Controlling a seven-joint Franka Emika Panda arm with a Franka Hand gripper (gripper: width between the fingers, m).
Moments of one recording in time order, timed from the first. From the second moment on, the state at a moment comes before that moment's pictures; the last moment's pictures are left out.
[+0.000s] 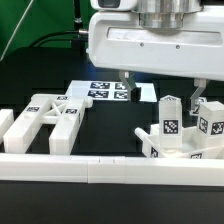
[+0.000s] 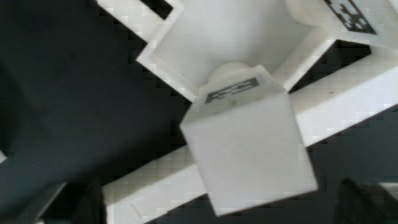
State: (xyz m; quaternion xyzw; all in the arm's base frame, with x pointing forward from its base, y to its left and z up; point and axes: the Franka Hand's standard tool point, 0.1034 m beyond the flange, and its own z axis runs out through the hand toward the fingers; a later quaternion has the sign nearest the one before) arm 0.644 0.038 0.100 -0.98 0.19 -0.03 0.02
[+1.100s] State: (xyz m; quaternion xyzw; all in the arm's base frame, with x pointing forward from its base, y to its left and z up) arm 0.642 0.050 0.088 -1.00 0.06 -0.03 0.01
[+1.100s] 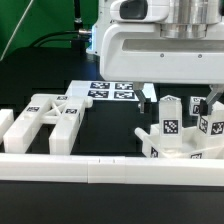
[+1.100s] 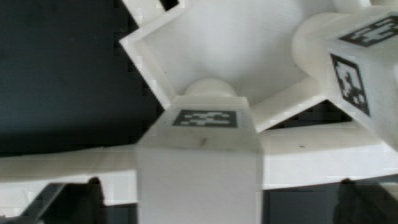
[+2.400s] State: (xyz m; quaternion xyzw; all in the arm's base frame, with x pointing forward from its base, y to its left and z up) arm 0.646 0.046 0.088 -0.95 0.29 -0.04 0.02
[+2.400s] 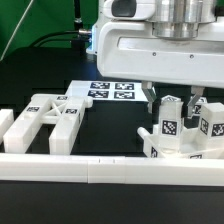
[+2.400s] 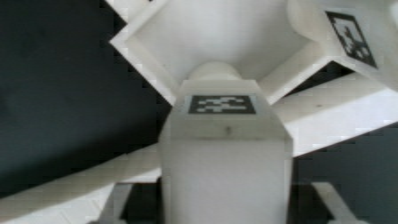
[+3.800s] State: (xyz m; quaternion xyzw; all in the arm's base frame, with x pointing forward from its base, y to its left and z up) arm 0.643 0.044 0.086 -0.76 0.65 -0.02 0.04
